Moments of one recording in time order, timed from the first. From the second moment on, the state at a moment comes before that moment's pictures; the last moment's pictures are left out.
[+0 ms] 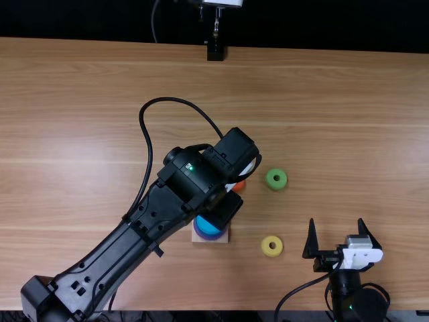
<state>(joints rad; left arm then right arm) -0.77 1.81 1.88 -1.40 0.00 -0.15 0.02 0.01 0.03 -0.09 0.03 -0.10</state>
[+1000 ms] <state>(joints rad) -0.77 1.81 1.87 -1.41 0.00 -0.18 0.02 0.01 0.03 -0.09 0.03 -0.10</state>
